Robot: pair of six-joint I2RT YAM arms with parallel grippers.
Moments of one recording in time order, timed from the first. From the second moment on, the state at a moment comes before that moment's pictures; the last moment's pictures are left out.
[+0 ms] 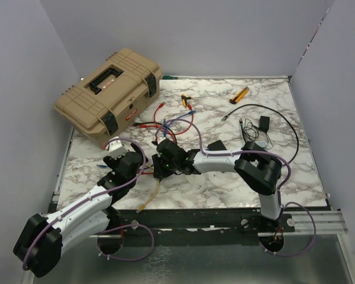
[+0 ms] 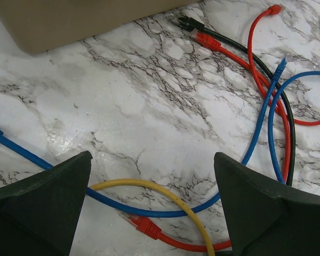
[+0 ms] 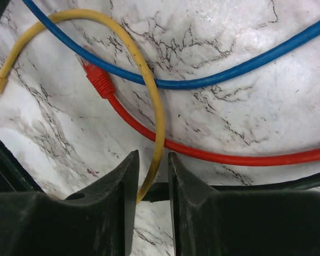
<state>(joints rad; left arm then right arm) -0.63 0.85 0.30 -0.02 -0.75 -0.76 1.07 1.96 1.18 -0.01 -0.07 0.54</state>
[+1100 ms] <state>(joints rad) -0.63 0.83 0.29 0.02 -0.77 -0.71 0.93 1.75 1.21 -0.18 0.07 0.31</state>
